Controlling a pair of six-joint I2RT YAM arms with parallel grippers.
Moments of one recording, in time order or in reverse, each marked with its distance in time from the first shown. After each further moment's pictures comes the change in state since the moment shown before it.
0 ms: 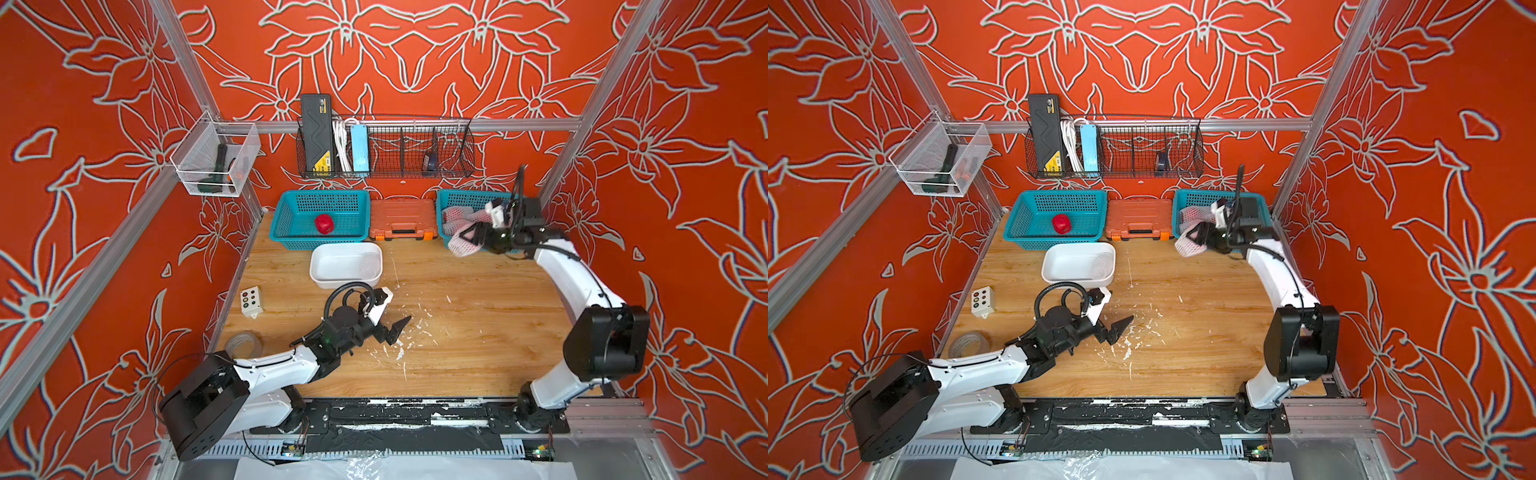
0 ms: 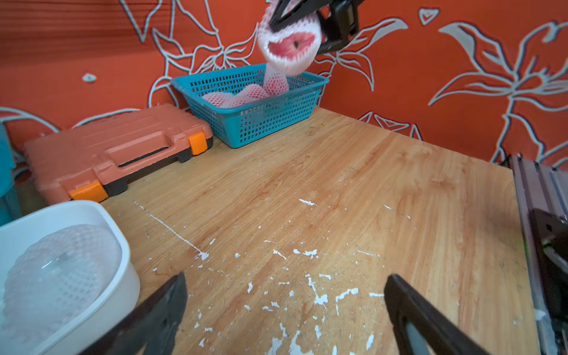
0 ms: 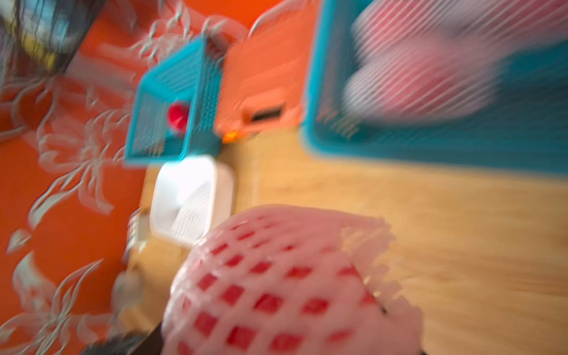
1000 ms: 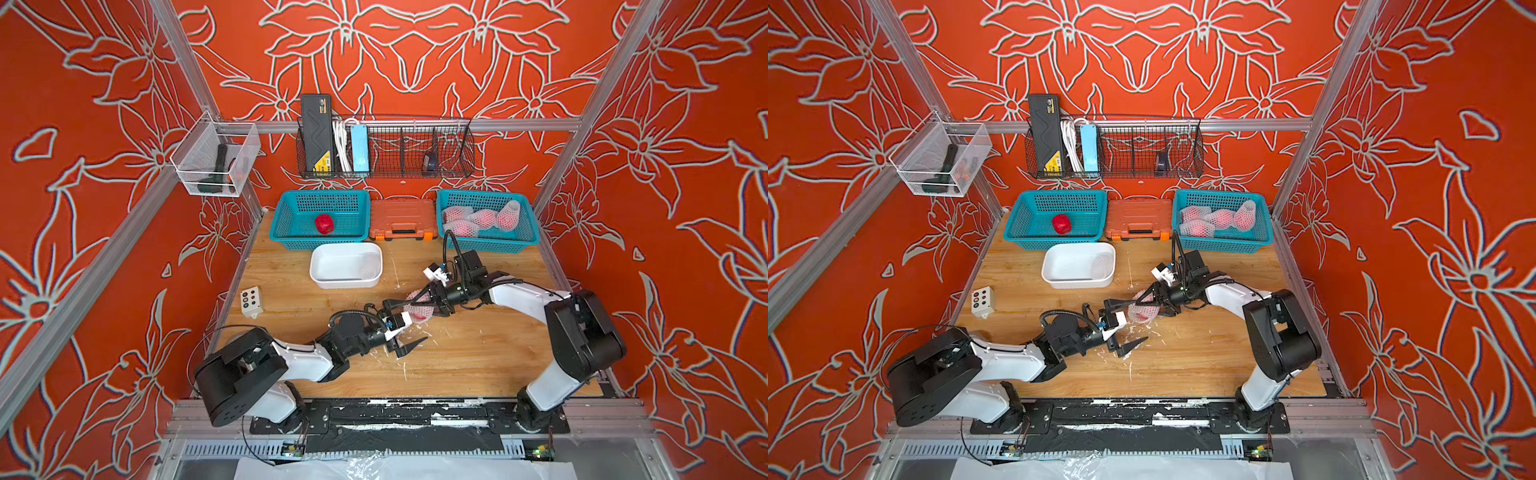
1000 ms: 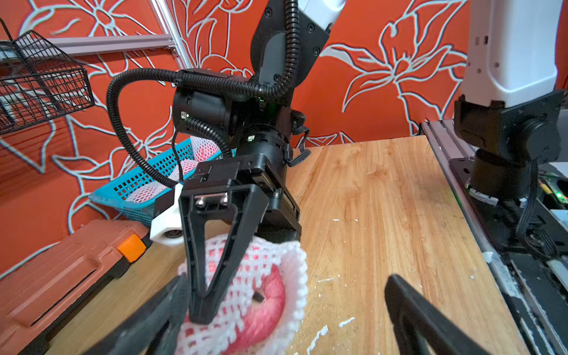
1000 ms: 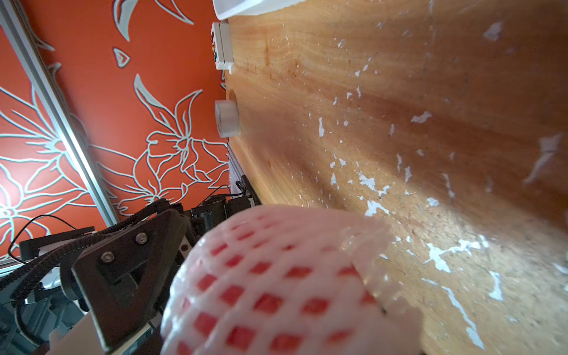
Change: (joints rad) left arm -0.072 0.245 0.005 0.380 0.219 0.264; right arm 0.304 0.100 -0.359 0.261 -0.471 0.201
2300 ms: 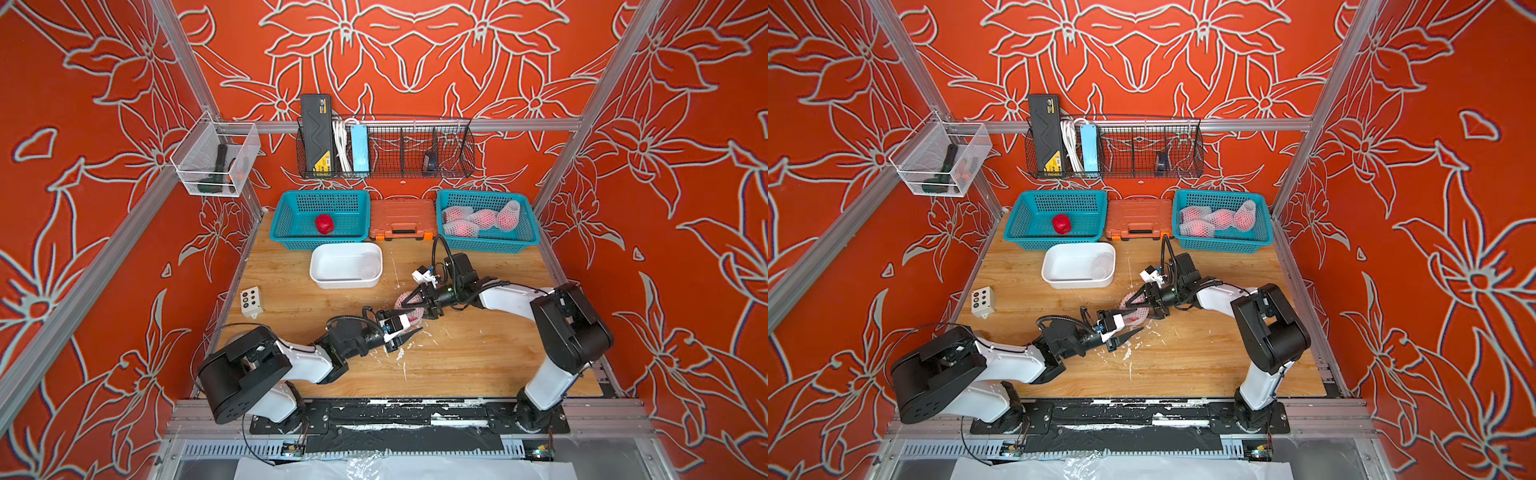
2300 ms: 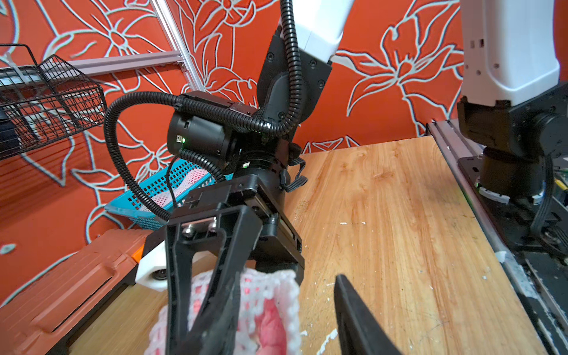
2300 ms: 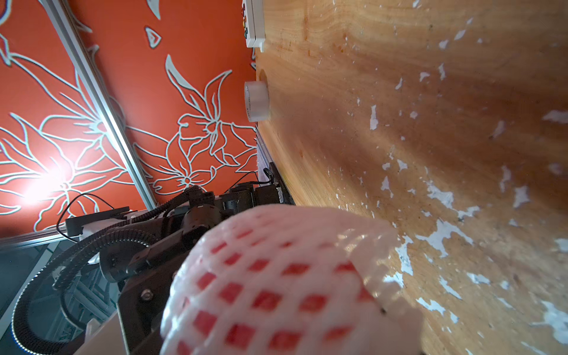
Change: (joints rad) left arm -0.001 0.003 -0.032 0.071 -0.012 0.035; right arm 0.059 0.060 -0.028 0.246 -0.114 0.183
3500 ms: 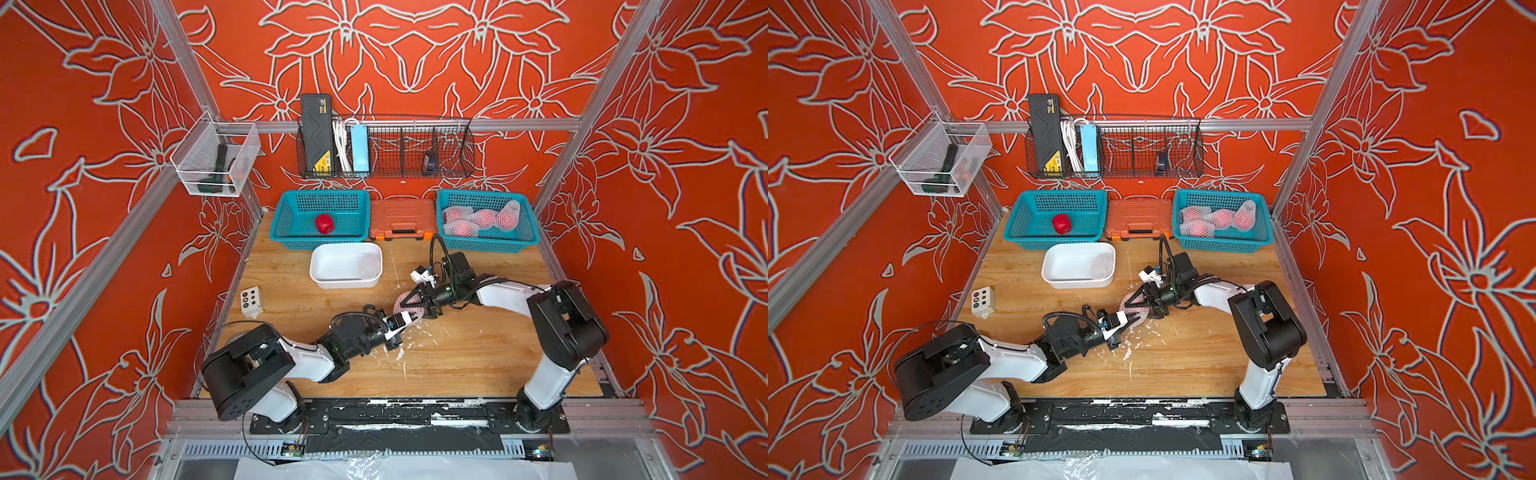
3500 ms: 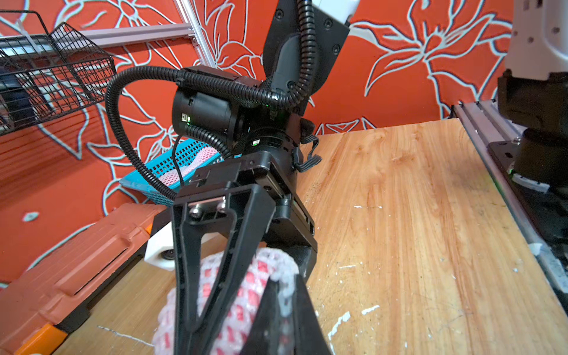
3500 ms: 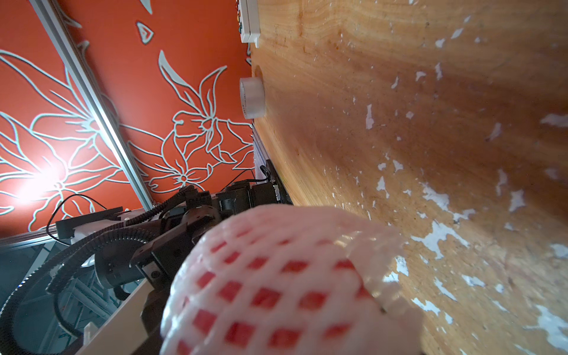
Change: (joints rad) left arm -0.001 0.020 0.013 -0.050 -0.084 0.006; right arm 0.003 0.030 0.044 -0.086 0.001 -0.064
